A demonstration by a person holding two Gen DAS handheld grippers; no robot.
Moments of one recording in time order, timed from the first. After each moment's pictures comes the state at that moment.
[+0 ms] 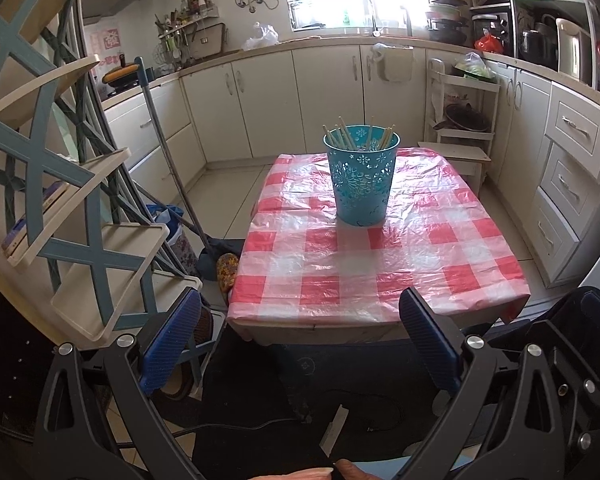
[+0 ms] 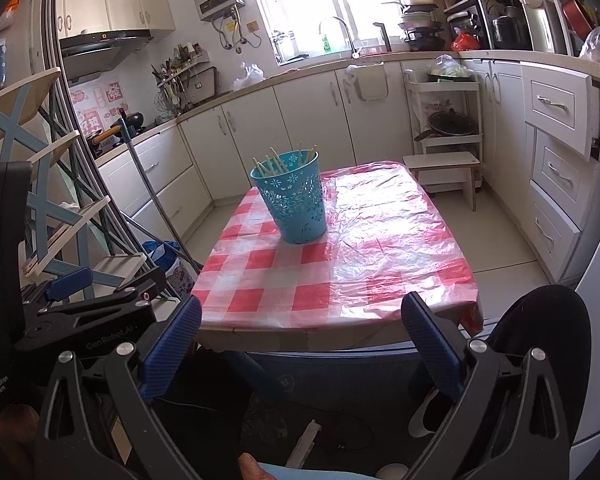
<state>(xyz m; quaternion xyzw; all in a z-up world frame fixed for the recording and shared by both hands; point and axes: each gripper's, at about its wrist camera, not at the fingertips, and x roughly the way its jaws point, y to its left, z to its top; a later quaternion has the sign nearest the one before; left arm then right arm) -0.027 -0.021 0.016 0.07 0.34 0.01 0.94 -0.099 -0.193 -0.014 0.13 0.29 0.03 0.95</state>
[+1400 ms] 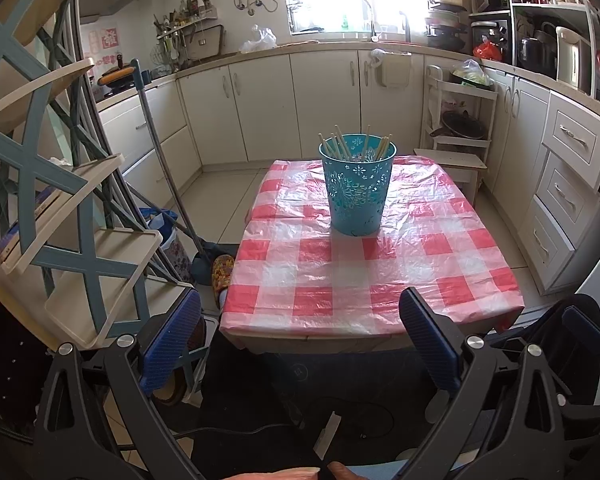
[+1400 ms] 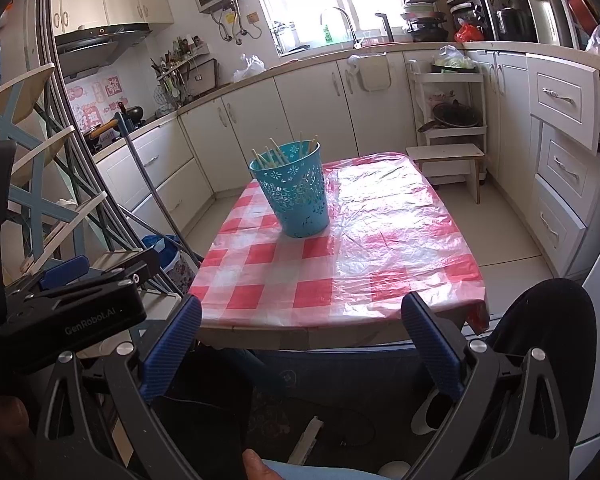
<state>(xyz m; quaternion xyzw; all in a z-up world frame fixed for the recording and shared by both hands) -0.014 -0.022 0.022 0.06 0.34 0.00 0.94 -0.082 -0.195 -0.021 0.14 0.30 0.03 0.94</state>
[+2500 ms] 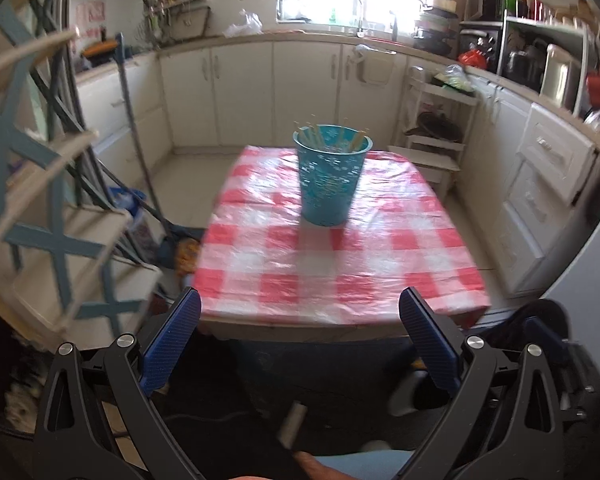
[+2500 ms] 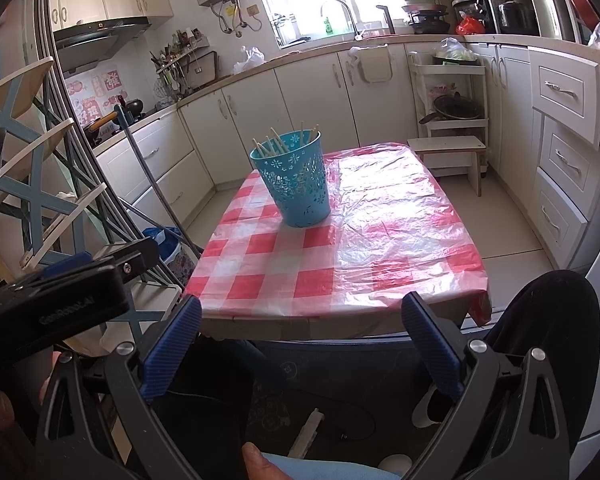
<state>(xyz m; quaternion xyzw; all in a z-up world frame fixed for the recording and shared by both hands) -0.017 -0.018 0.018 -0.01 0.36 -0.06 0.93 -0.080 -0.199 -0.030 0.14 0.32 0.04 0.94</state>
